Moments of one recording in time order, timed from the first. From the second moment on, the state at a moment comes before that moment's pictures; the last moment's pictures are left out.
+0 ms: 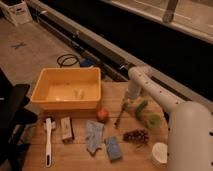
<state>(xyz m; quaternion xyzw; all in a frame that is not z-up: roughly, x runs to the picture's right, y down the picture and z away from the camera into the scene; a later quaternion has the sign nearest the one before) 0.153 0.104 0.937 -0.24 -0.30 -0.53 0.75</state>
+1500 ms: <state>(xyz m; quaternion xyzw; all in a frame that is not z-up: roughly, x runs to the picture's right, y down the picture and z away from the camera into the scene) 0.296 -0.054 0.847 -0.16 -0.19 -0.36 0.90</state>
